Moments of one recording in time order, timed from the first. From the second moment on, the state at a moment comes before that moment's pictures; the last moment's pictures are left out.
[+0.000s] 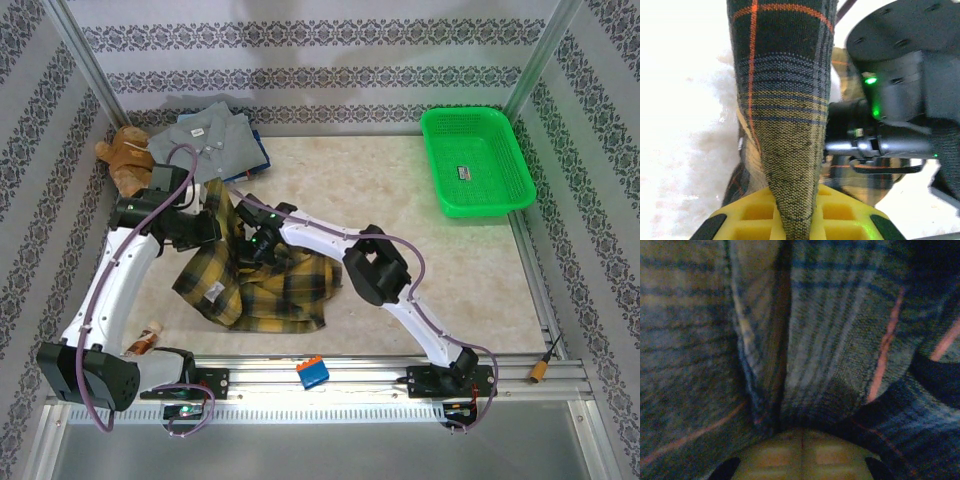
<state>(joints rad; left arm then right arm) -0.10 1.24 1.30 -1.16 0.22 -0.37 0.90 2.50 2.13 -0.76 -0.53 0.83</state>
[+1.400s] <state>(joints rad) -0.19 1.33 1.30 -1.24 -0.15 -0.09 0.67 2.29 1.86 -0.78 -0.61 0.75</state>
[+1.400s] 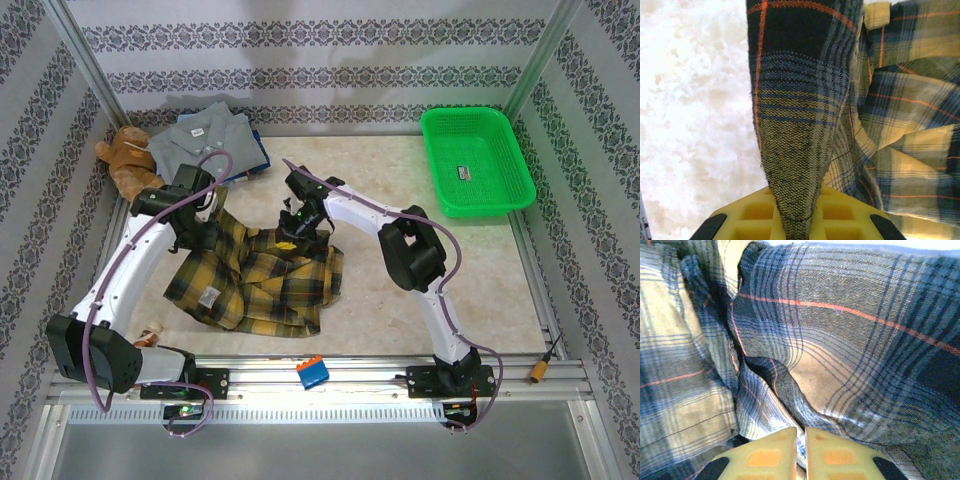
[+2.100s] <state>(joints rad) -0.19 1.33 1.24 -1.20 -0.18 -0.07 0.90 2.41 1.96 -0.60 -0.75 1.00</state>
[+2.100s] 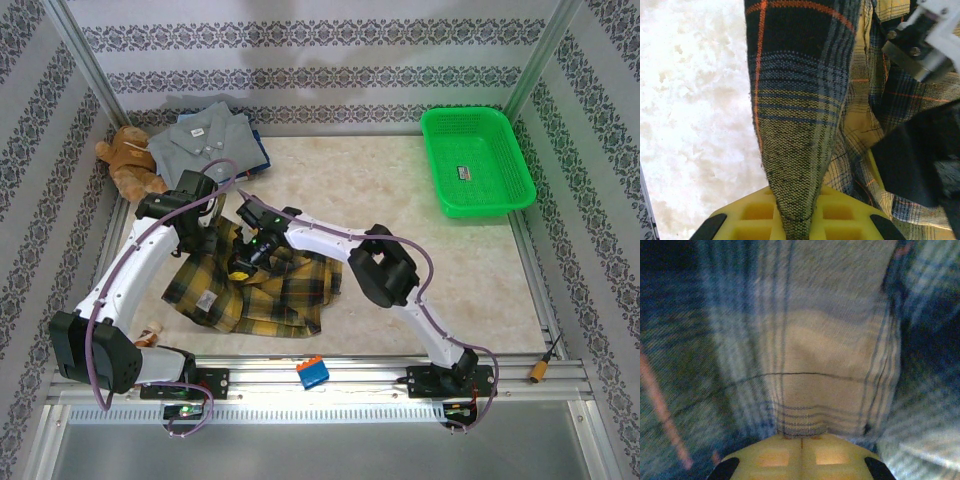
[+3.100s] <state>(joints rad) -0.22 1.33 1.21 -1.10 0.04 -0.19 0.65 2.30 1.89 -0.67 -0.79 0.96</state>
